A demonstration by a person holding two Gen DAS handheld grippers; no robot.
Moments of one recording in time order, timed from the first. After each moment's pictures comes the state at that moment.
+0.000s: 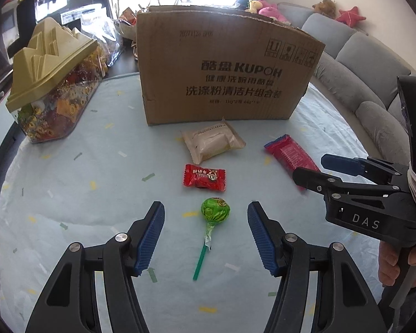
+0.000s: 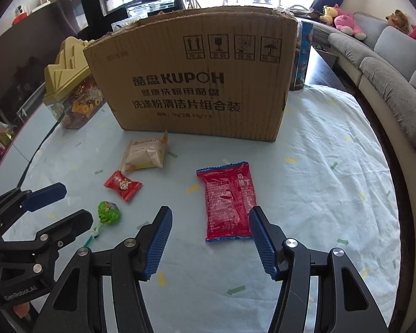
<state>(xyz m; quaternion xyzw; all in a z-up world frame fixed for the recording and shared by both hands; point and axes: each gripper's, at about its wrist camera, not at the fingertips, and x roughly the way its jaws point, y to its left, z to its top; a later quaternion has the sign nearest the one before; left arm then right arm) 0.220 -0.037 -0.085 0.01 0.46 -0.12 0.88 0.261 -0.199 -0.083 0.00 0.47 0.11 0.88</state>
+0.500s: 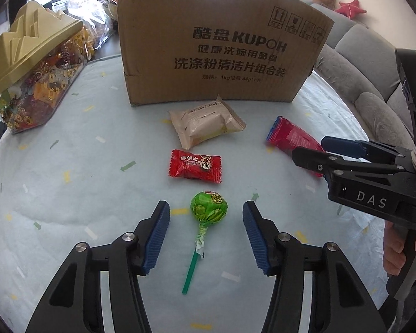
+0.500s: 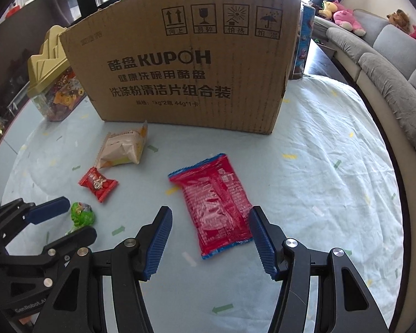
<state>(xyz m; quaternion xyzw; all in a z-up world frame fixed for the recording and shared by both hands) 0.237 -0.050 -0.110 0.01 0.49 -0.14 0.86 0.279 -0.203 -0.100 -0.01 0.48 0.09 0.87</state>
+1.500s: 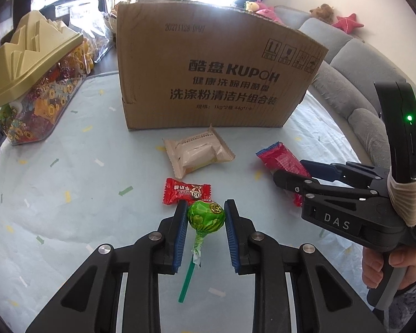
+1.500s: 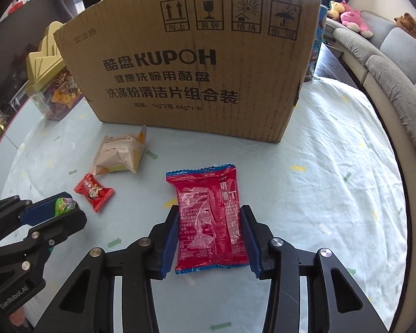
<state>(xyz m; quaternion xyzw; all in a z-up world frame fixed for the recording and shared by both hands) 0.243 -0.048 -0.088 -0.02 0.46 -0.15 0.88 0.290 -0.201 -0.102 -0.01 0.49 0.11 0.87</state>
